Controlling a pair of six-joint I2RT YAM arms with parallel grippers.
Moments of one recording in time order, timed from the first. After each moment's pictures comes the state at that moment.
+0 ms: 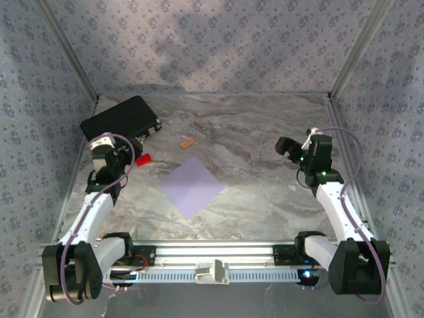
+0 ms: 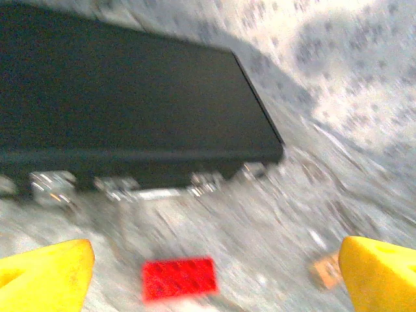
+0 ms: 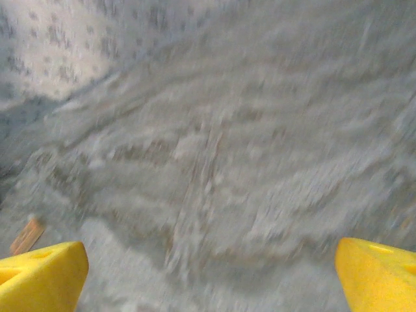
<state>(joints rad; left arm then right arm) 0.02 1.01 0.53 0.05 0.08 -0.59 0.00 1.04 0.67 -0.20 -0.18 0.48</state>
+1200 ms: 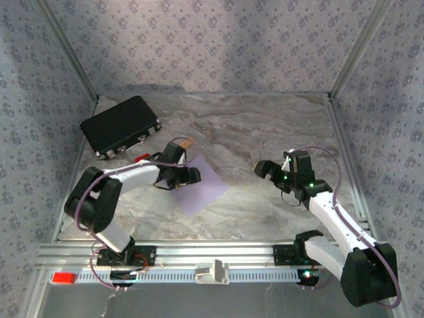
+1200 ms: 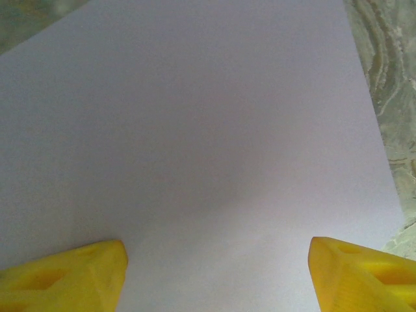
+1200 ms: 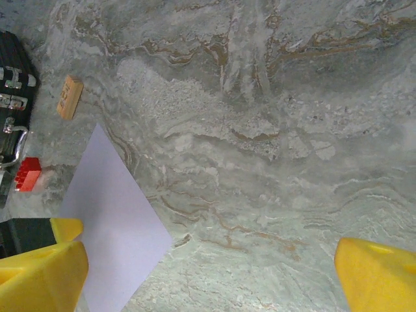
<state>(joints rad) -0.57 1.63 0.86 -0.36 0.24 -0.66 0.23 0.97 0.55 -0.36 -0.29 0.70</state>
